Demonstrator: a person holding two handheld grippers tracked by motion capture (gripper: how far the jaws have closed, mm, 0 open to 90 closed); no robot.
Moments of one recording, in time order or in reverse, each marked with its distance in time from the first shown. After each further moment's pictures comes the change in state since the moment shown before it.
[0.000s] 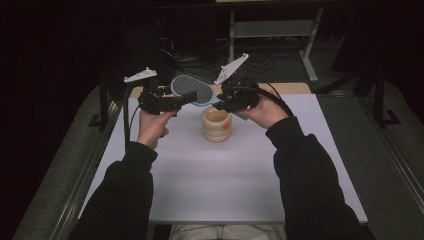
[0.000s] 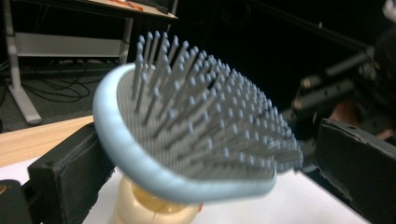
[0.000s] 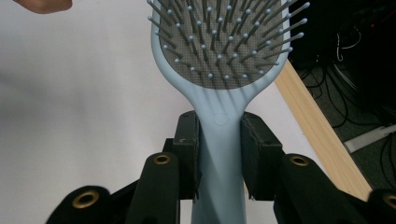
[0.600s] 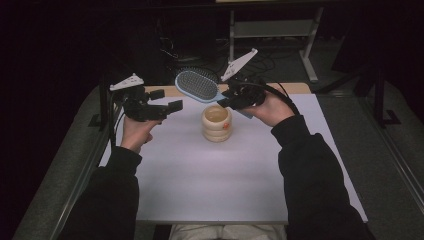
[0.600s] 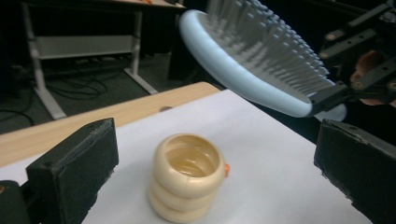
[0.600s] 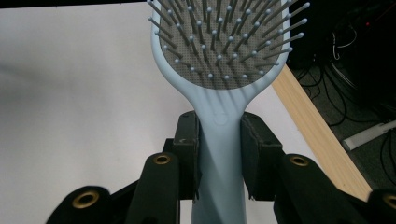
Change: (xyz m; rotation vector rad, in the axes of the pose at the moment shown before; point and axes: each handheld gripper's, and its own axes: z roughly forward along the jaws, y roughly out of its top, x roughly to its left) left arm 0.013 -0.011 -0.031 0.065 0.028 0.102; right arm -0.006 -0.004 -0.015 -0.015 0.002 0.031
